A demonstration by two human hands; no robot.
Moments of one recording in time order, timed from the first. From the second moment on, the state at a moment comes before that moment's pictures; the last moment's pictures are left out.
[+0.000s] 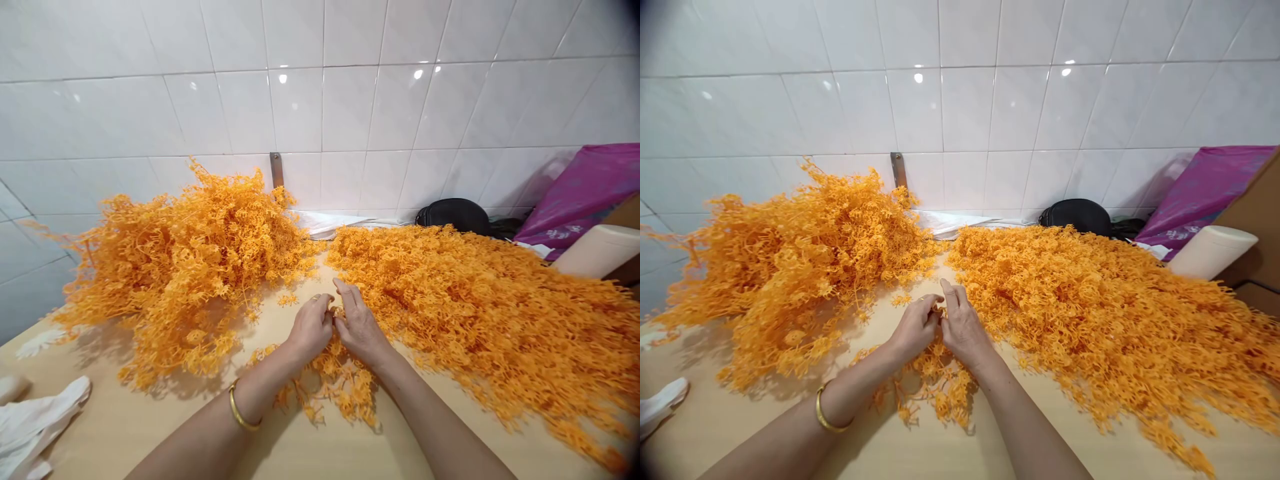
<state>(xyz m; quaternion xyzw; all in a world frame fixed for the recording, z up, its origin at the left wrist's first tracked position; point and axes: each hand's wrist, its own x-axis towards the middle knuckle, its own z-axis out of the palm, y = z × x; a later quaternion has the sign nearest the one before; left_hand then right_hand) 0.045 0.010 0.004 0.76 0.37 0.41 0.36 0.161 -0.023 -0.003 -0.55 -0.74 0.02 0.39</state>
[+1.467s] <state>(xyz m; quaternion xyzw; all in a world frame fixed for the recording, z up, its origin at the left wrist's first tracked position) 0.015 0.011 0.011 0.61 0.35 0.34 0.62 0.182 -0.010 0.004 -0.61 -0.44 0.21 0.62</state>
